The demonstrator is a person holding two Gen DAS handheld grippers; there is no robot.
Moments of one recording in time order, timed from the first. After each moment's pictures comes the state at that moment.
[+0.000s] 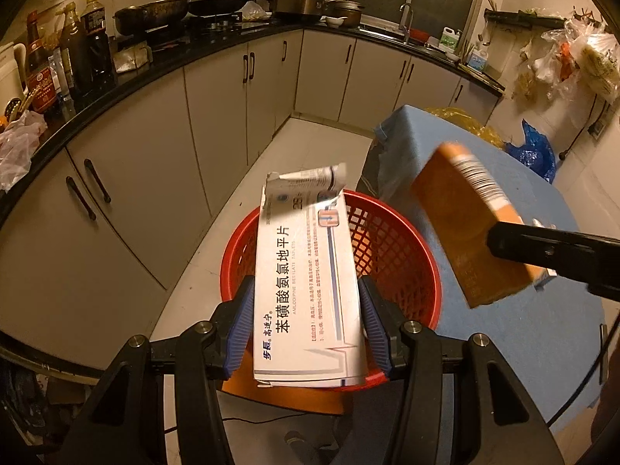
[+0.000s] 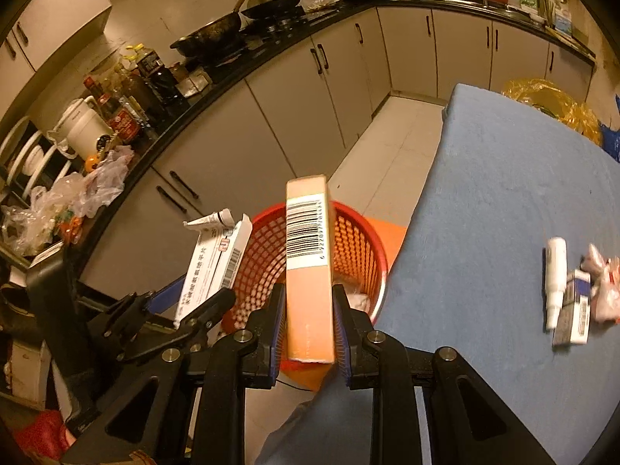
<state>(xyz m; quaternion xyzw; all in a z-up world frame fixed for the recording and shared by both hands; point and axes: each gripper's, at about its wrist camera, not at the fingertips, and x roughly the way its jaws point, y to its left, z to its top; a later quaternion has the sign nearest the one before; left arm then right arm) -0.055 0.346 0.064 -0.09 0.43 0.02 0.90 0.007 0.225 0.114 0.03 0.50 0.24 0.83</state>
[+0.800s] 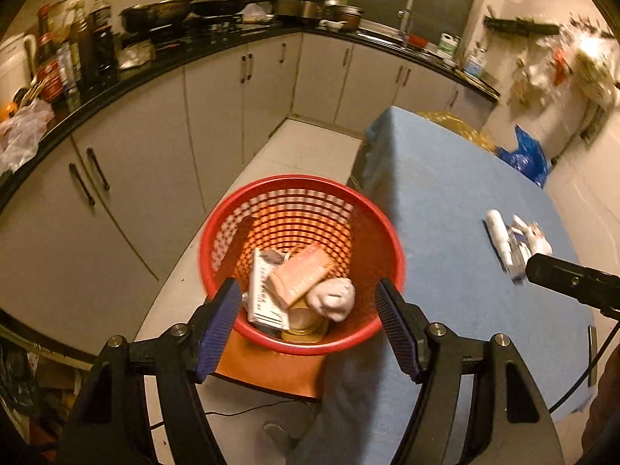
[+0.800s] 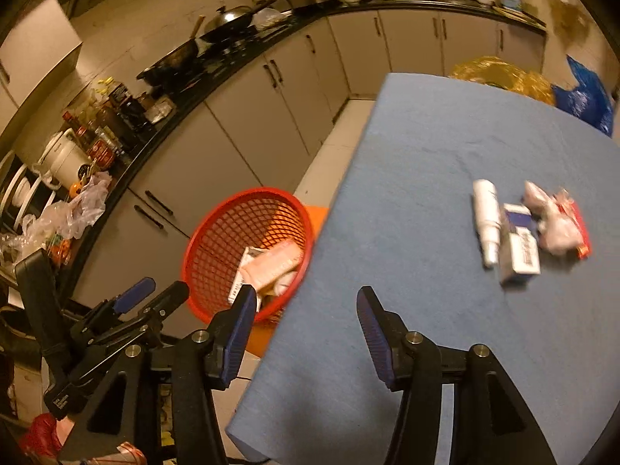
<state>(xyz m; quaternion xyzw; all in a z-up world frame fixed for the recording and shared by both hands) -0.087 0.315 0.075 -0.10 0.42 0.02 0.90 -0.053 0.128 0.117 0.09 0.49 0.17 0.85</state>
